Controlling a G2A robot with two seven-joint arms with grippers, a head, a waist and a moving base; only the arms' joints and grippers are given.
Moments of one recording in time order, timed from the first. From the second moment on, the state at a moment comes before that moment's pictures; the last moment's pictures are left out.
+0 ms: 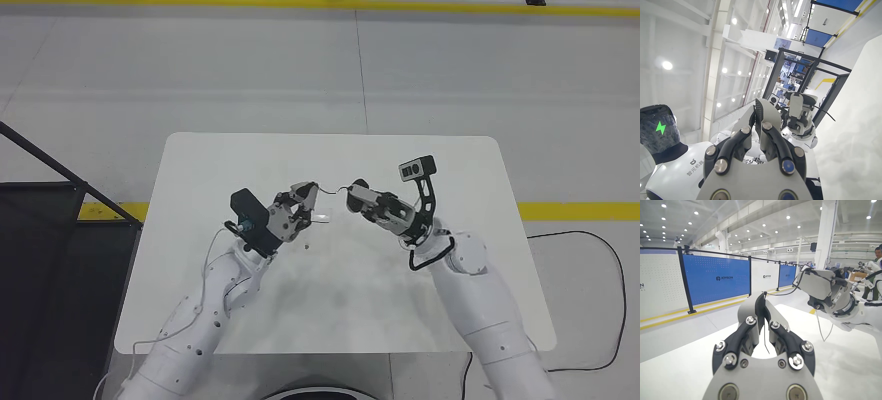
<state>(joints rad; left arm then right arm) 1.14 -1.29 -1.13 -1.43 1.30 -0.39 0.58 -0.91 -1.31 1.15 -1.24 0.68 -0.49 1.03</state>
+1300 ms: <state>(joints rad) 1.16 -1.29 -1.16 -1.46 1.23 -0.42 0.58 -0.90 -1.31 1.13 -1.21 0.60 -0.48 1.03</state>
